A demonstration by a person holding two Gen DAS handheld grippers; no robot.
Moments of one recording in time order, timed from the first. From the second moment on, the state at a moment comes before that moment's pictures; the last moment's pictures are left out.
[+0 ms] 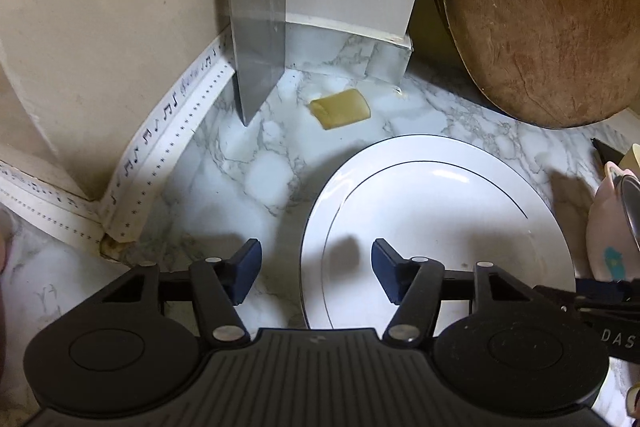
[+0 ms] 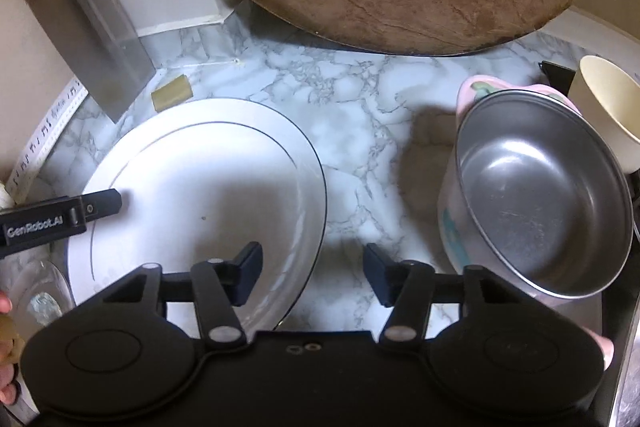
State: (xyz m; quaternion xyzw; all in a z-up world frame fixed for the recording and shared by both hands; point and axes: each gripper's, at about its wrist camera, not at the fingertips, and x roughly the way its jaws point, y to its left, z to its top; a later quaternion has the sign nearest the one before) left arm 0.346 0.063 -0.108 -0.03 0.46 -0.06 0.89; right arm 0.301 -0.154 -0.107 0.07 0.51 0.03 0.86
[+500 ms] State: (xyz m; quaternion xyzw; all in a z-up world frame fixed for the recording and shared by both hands) left arm 0.349 0.065 -0.113 -0.05 0.47 -0.08 0.88; right arm 0.298 -0.160 -0.109 0.13 0.51 0.04 0.85
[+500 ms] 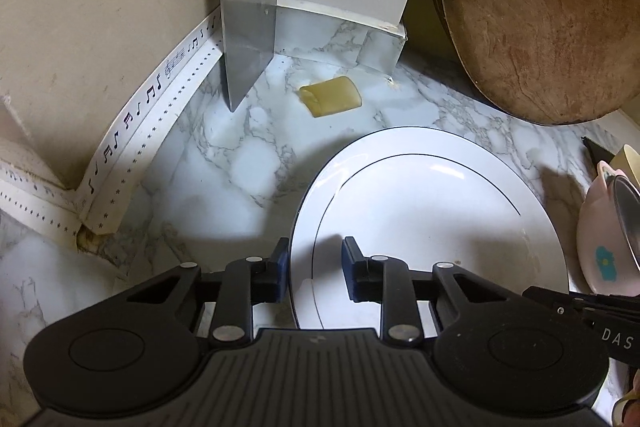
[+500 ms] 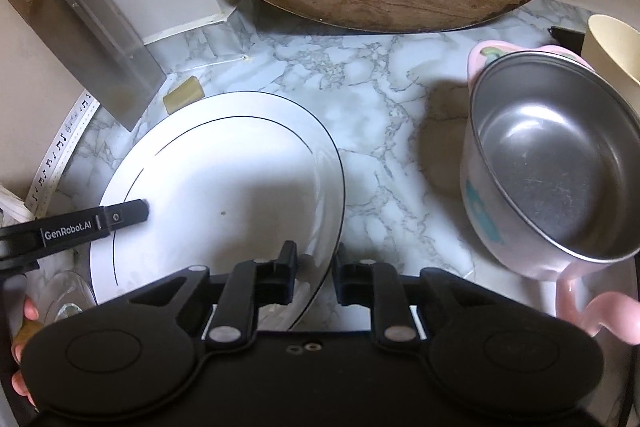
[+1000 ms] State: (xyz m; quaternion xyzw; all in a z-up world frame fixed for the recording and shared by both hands) left arm 0.287 0.044 -0.100 -0.04 0.48 -0.09 0.87; right arm 0.236 -0.180 -0.092 0.13 0.51 0.04 0.85
